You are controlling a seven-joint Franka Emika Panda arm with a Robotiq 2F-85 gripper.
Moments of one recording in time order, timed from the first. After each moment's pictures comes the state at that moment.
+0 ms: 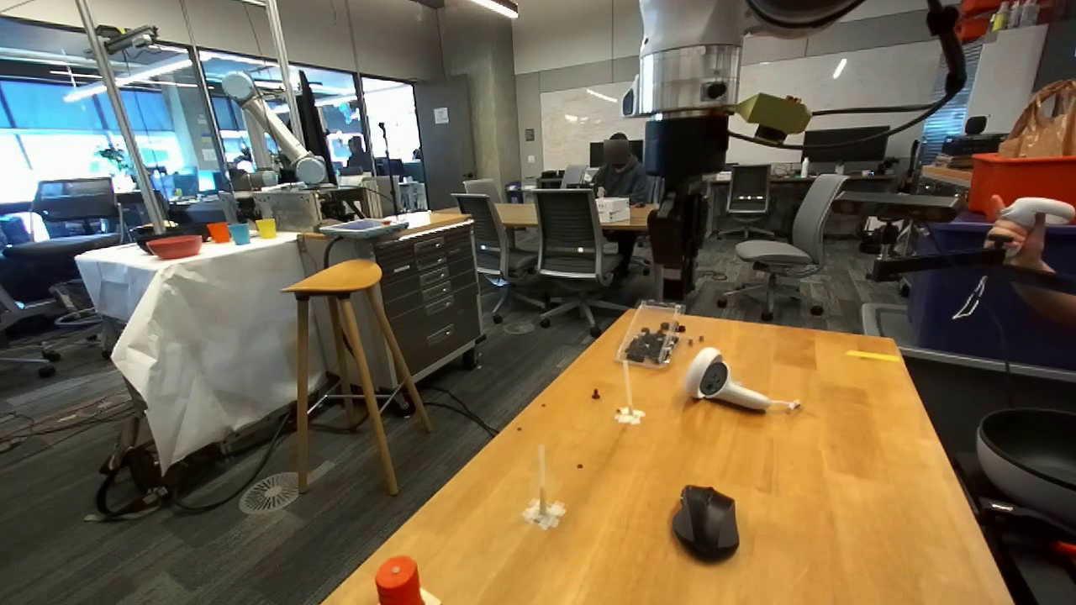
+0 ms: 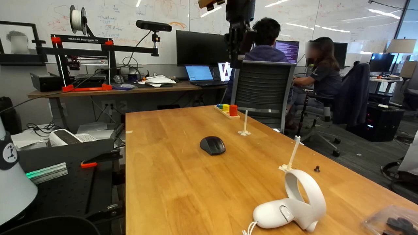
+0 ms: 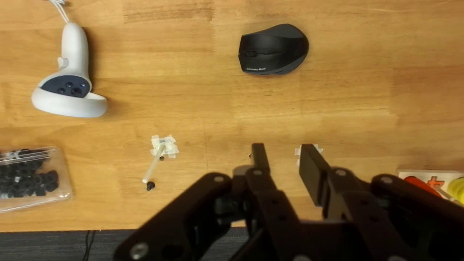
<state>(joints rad) 0.06 0.04 0.03 -2.00 -0.04 2.05 0.14</state>
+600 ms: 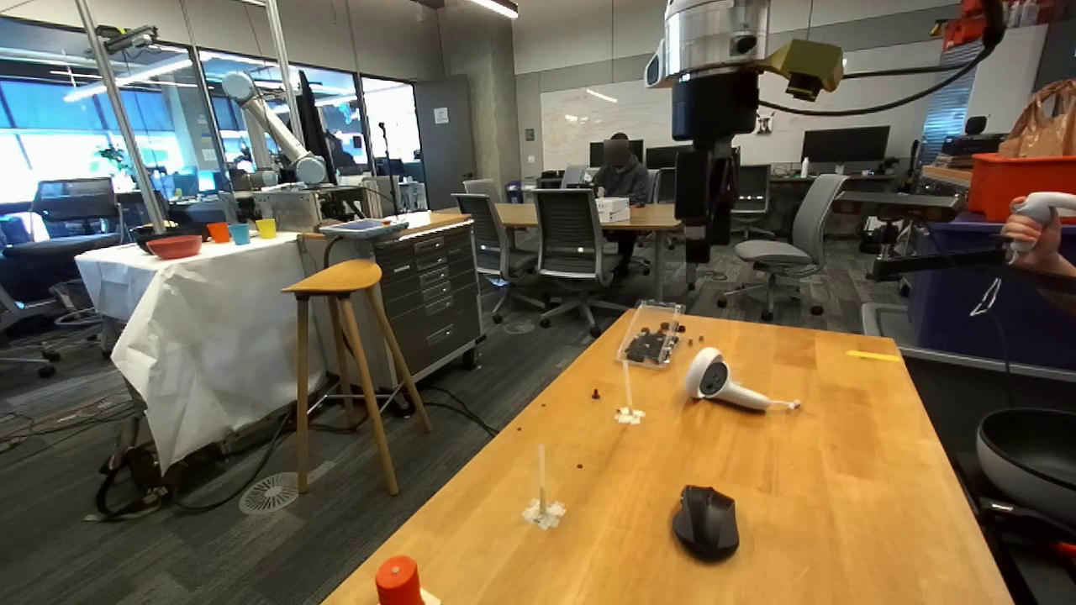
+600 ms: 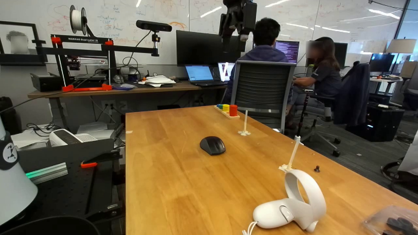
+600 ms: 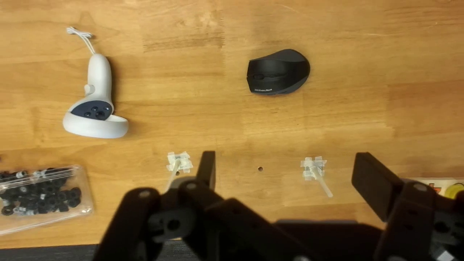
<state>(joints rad) 0.03 -0.03 0.02 -2.00 -0.03 1.93 0.13</state>
